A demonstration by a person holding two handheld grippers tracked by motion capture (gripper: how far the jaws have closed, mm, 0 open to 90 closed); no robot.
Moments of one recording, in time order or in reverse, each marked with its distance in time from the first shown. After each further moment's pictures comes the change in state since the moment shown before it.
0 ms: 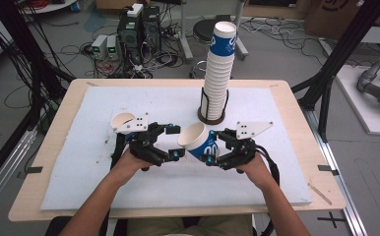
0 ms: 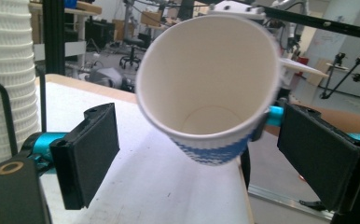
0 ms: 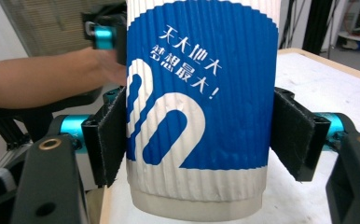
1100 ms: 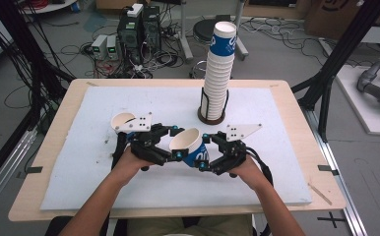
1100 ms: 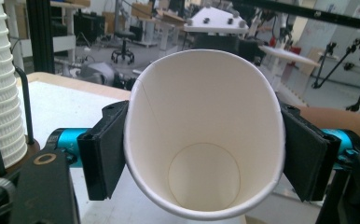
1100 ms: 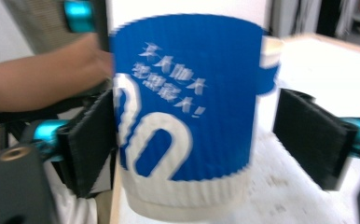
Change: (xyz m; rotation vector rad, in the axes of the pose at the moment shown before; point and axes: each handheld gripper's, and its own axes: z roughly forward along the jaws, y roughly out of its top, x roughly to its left) left arm -0.009 0.014 0.003 0.072 -0.023 0.045; right arm 0.002 -0.007 0.021 0.032 0.019 0.060
